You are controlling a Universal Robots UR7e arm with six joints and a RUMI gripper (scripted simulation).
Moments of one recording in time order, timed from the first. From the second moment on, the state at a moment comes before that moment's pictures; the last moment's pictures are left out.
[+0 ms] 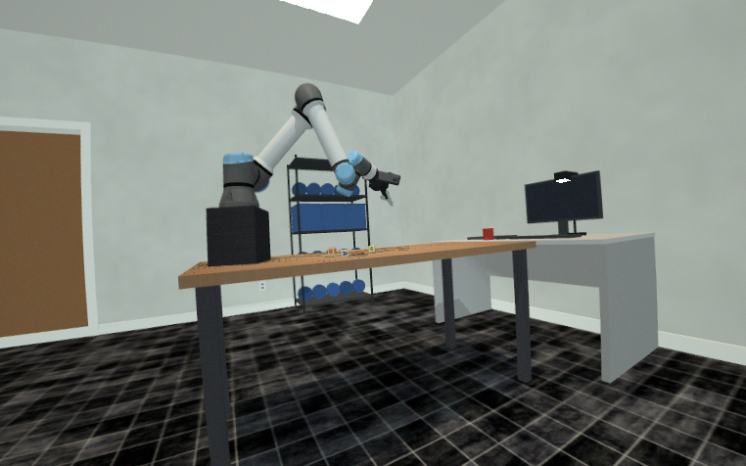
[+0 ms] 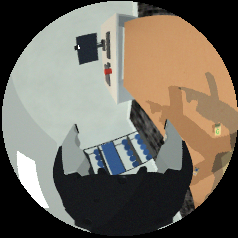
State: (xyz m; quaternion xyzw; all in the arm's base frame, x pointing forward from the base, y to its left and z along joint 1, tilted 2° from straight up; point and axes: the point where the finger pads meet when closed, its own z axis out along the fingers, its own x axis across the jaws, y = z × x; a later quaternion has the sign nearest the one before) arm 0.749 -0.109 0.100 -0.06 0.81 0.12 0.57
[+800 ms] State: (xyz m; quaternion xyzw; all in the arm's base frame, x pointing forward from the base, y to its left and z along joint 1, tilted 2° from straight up) arm 0.740 -0.018 0.041 -0.06 0.87 0.10 0.47
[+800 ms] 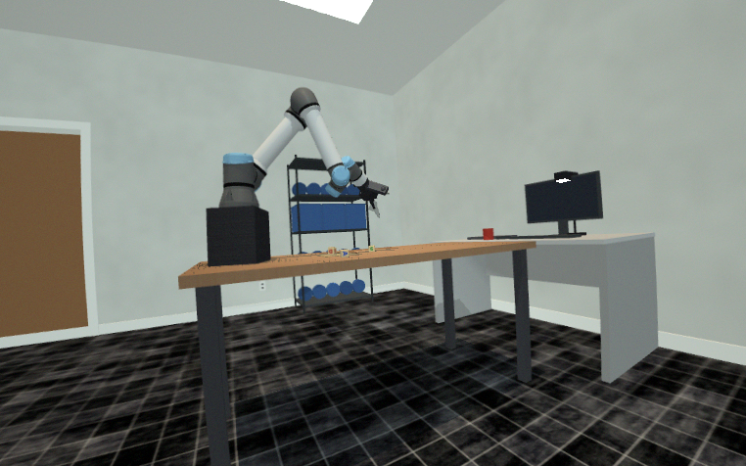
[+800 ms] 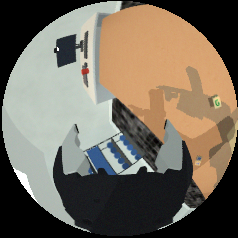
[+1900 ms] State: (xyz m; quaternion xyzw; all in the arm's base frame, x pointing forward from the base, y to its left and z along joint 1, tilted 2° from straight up) arm 0.647 0.105 -0.049 -0.13 0.95 -0.01 0.28
